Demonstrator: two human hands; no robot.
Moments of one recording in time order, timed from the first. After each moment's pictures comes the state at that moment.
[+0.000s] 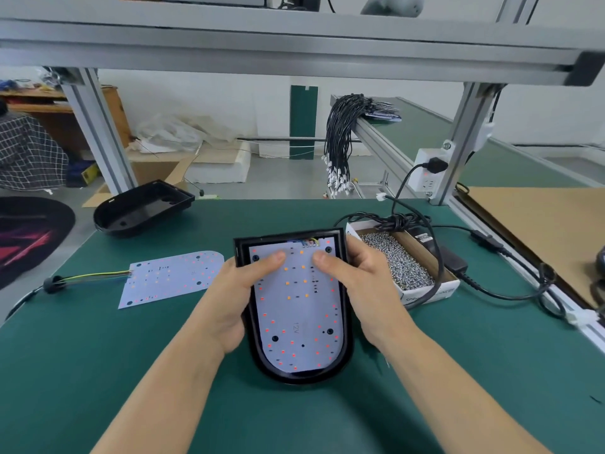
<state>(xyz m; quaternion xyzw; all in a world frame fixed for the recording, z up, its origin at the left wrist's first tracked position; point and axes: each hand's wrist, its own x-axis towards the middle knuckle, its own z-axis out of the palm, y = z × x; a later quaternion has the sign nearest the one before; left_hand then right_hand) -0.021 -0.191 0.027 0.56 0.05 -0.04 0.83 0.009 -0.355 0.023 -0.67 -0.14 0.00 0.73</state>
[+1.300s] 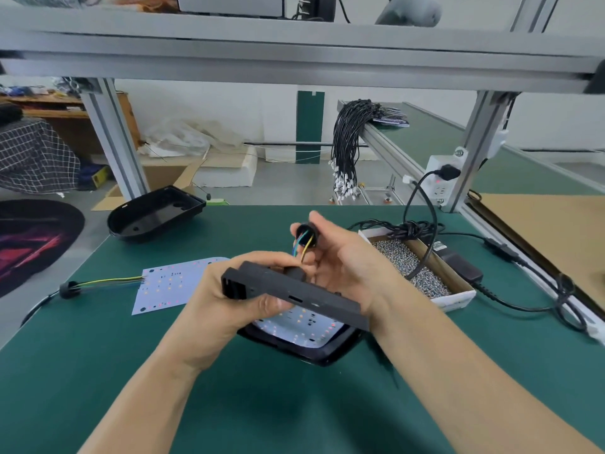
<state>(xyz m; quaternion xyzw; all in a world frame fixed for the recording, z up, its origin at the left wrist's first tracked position) -0.043 -0.164 0.041 0.67 -0.20 0.10 0.71 0.033 -0.316 0.064 -0.45 0.00 0.29 0.84</state>
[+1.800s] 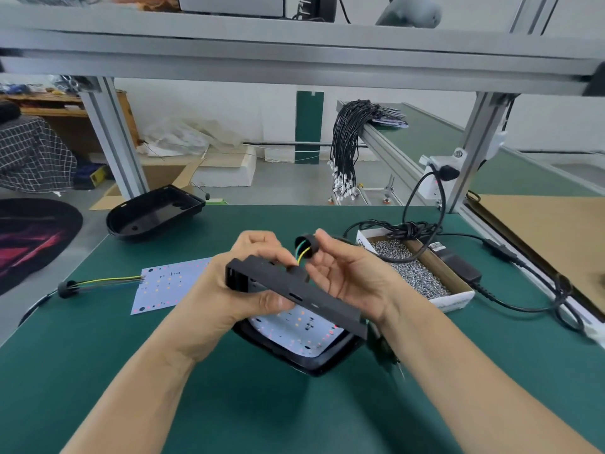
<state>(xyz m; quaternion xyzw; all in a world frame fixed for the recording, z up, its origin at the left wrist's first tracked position) -0.035 -0.155 0.046 0.70 -0.20 0.05 0.68 0.043 -0.334 0.042 -0.42 -0.01 0.32 0.85</state>
